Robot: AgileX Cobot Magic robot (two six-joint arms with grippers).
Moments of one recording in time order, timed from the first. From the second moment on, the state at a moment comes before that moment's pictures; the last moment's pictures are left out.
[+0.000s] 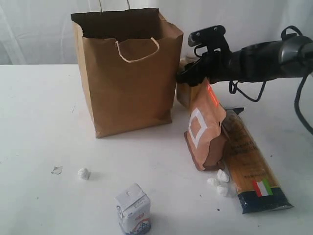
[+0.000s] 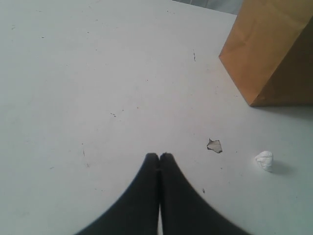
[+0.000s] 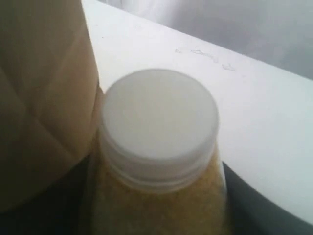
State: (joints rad) left arm -0.17 0.07 -0.01 0.20 0.39 -0.48; right arm 0.25 2.04 -1.38 1.58 0.22 -1.70
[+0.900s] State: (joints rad) left arm -0.17 0.07 -0.01 0.20 0.39 -0.48; right arm -0.19 1.72 -1.37 1.46 0.72 -1.20
